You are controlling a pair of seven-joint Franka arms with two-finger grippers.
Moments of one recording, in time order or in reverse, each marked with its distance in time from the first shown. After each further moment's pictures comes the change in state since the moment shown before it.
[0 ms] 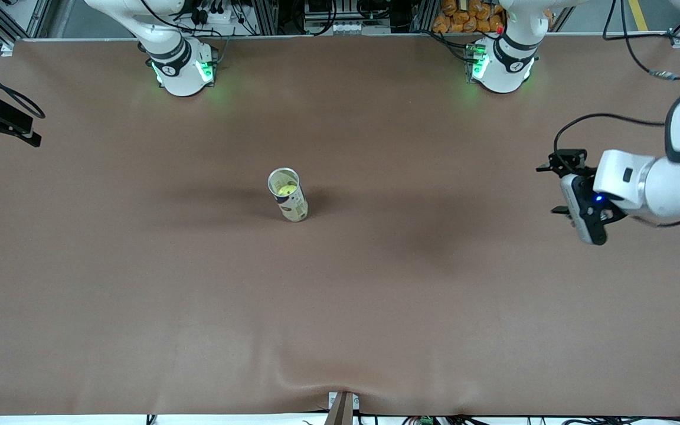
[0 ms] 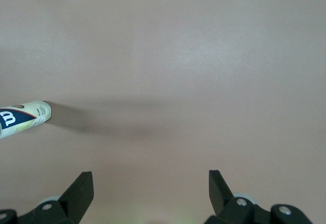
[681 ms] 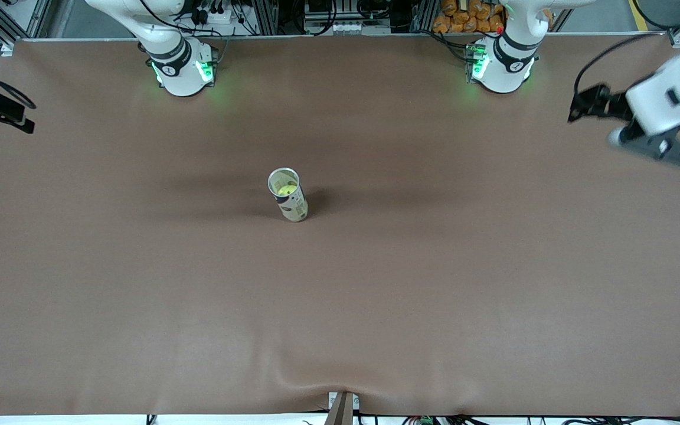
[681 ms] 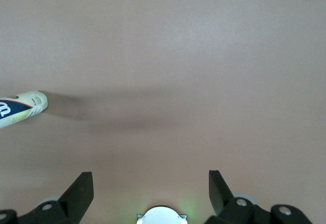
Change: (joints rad) left arm -0.066 -0.271 0.046 0.005 0.158 -0.210 -0.716; right arm -0.037 -0.002 -0.005 0.012 0.000 -0.079 0.033
